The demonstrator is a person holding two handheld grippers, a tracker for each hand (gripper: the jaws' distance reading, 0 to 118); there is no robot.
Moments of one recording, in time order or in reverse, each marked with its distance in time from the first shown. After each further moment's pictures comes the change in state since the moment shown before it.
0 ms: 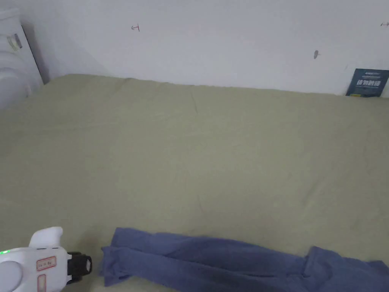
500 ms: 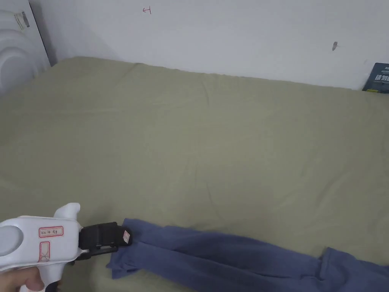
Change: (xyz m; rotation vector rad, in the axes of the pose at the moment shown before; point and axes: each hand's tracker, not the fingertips) left arm -0.010 0.021 -0.028 -0.185 -0.349 0.073; right arm -0.043 0.002 -0.004 -0.053 0.157 0.182
